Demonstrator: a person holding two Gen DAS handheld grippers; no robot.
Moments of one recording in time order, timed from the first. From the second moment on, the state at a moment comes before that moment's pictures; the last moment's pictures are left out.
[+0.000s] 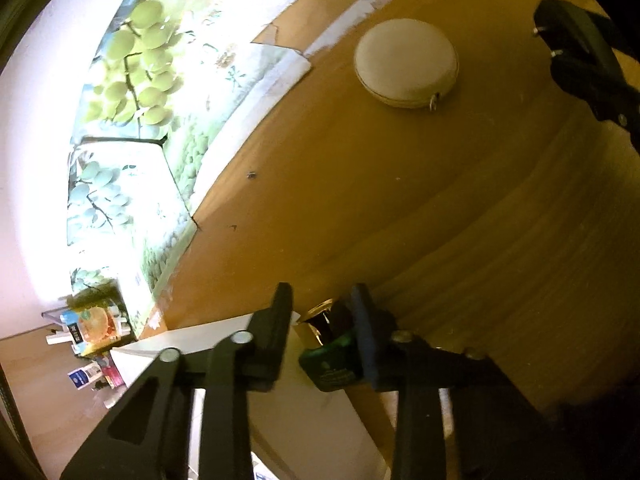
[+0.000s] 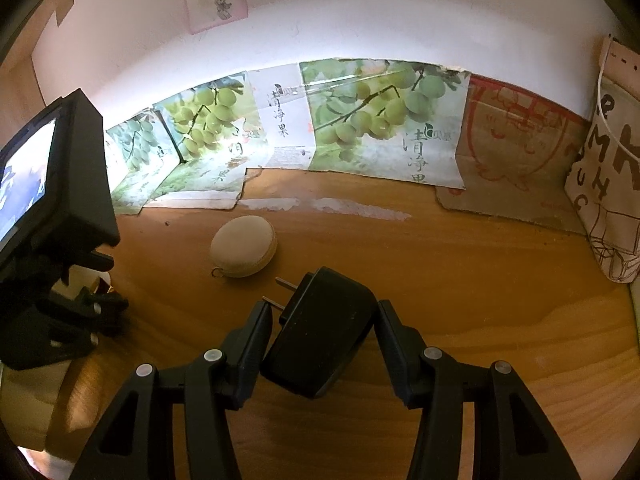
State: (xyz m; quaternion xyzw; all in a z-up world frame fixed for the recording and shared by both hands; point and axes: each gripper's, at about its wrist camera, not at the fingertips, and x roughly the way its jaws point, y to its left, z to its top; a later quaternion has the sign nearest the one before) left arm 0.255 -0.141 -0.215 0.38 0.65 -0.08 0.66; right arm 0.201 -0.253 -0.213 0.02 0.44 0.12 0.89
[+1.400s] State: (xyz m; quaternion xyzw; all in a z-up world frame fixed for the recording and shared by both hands) left arm 0.147 -0.091 -0.189 -0.08 0.66 0.11 0.74; right arm 0.145 -0.277 -0.182 0.02 0.45 0.24 0.86
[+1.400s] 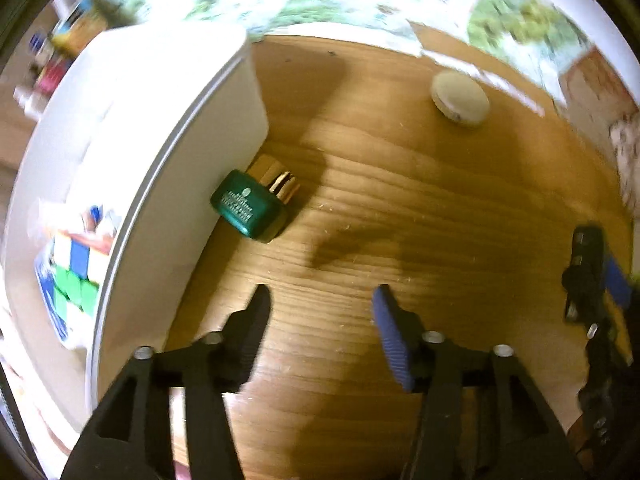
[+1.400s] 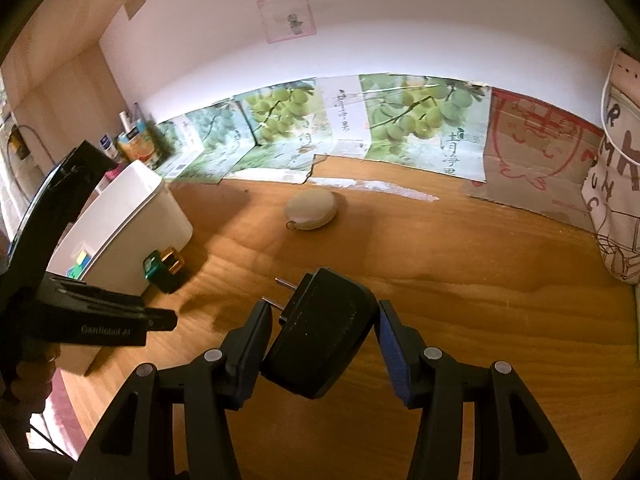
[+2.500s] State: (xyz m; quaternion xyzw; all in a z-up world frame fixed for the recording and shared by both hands) left arm 0.149 -0.039 -0.203 -0.32 0.49 0.27 0.77; right arm 0.123 -0.278 -0.177 -0.02 0.48 0.32 0.82
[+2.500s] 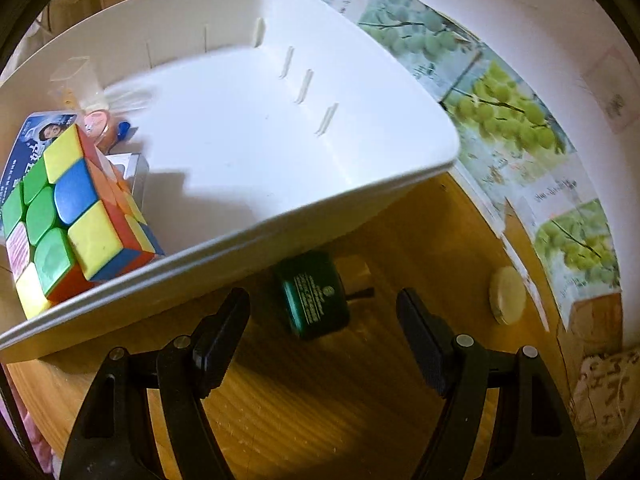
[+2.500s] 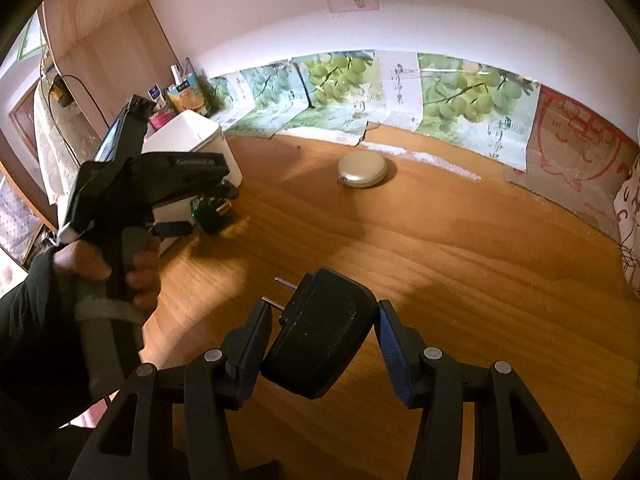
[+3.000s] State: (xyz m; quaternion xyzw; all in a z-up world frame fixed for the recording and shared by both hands) left arm 0.156 -0.040 -0.209 -0.30 0.49 0.33 0.75; right arm 0.126 -0.279 -0.179 -0.03 0.50 0.32 0.81
